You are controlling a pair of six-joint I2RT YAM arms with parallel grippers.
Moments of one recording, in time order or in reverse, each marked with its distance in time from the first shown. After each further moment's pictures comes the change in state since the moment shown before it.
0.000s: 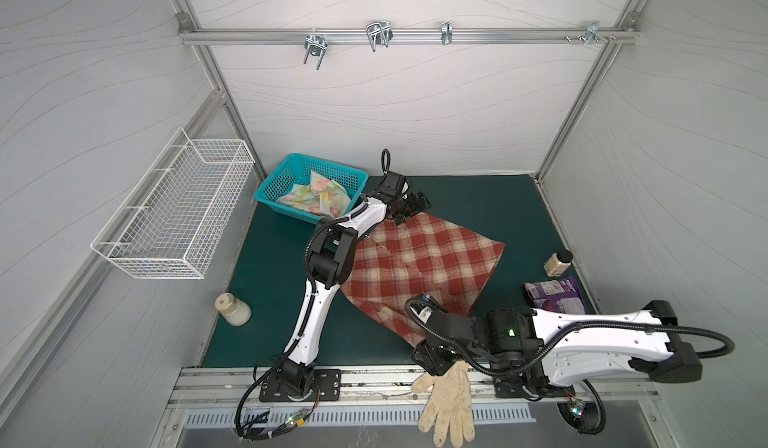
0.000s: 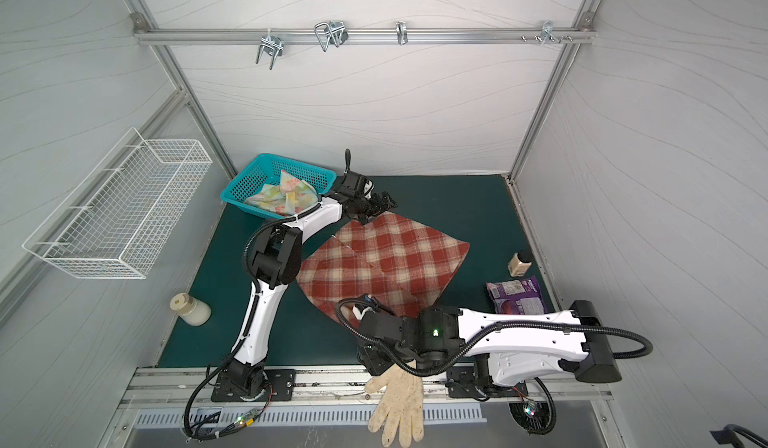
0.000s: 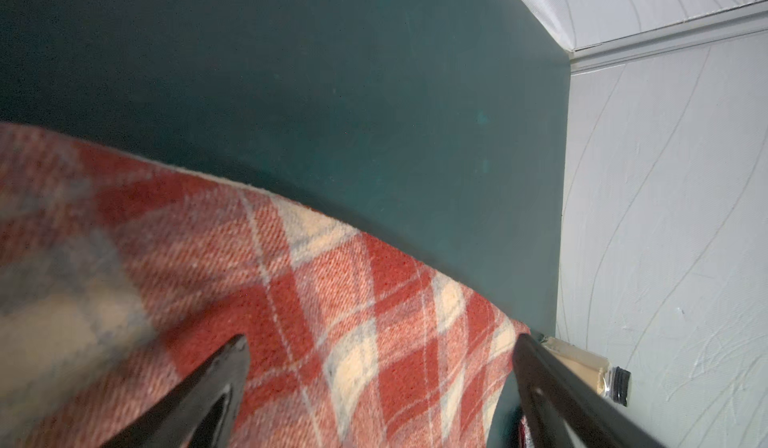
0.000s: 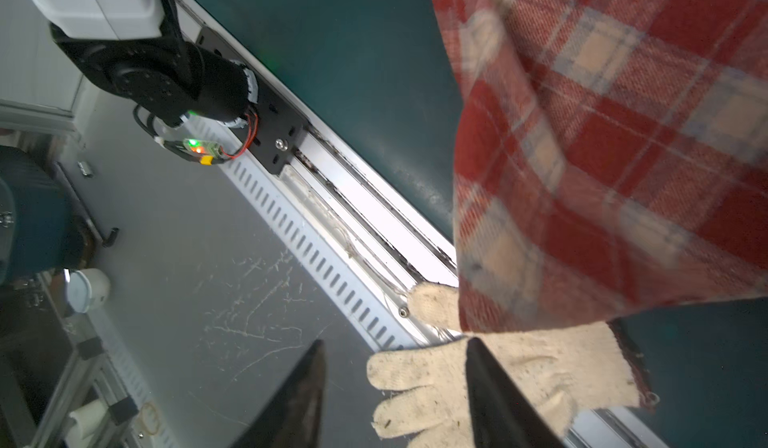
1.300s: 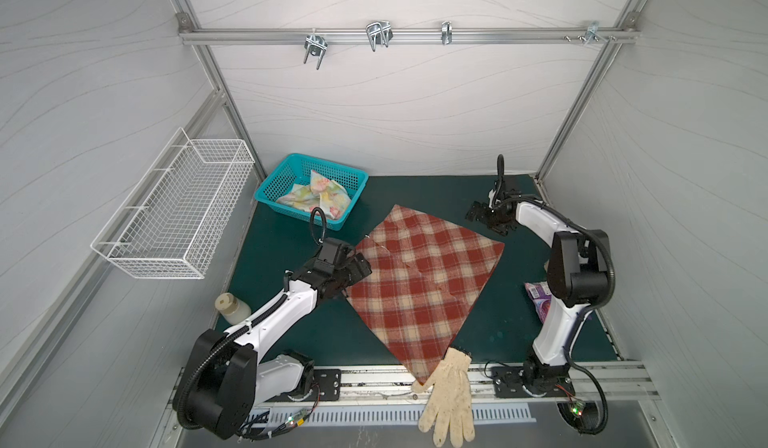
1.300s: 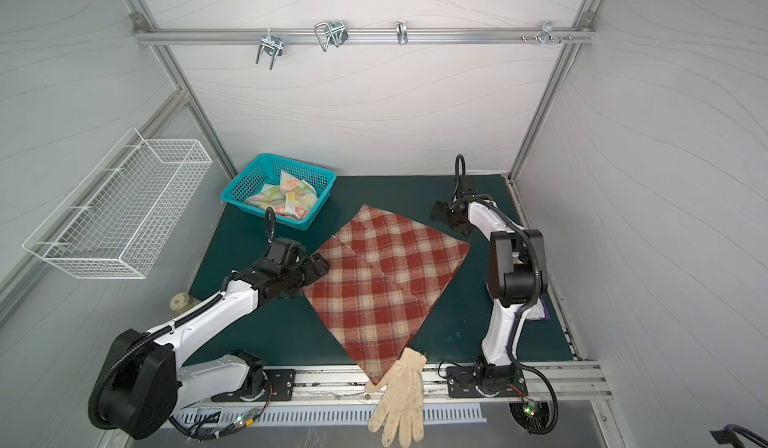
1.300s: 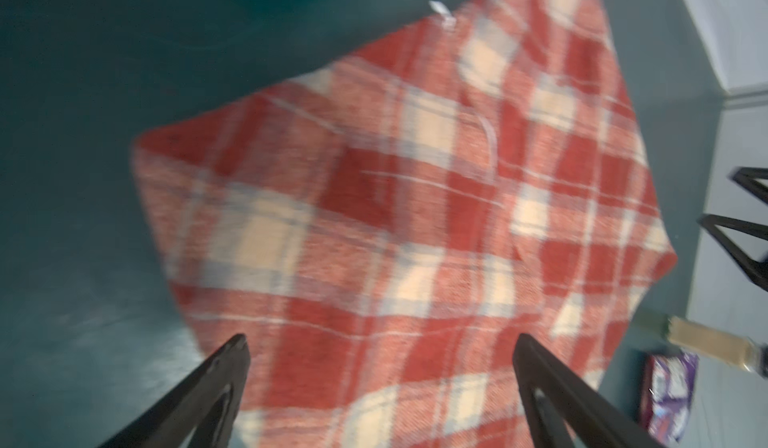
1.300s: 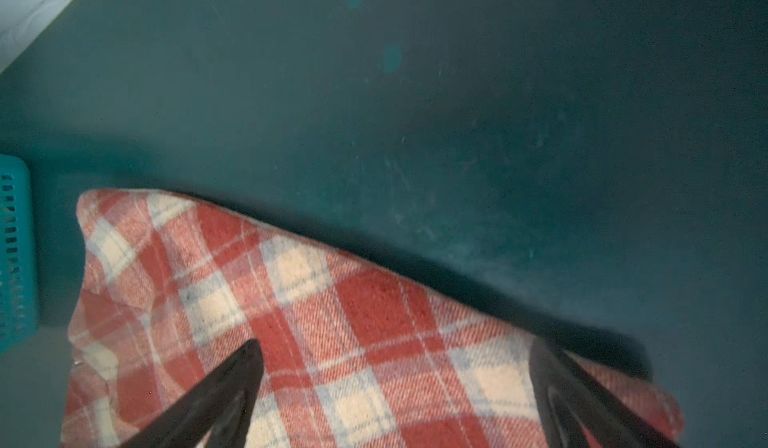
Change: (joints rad) left arm 0.112 -1.176 -1.338 0.017 -0.343 -0.098; right arm -1.431 0.782 0.458 0.263 -0.283 -0.431
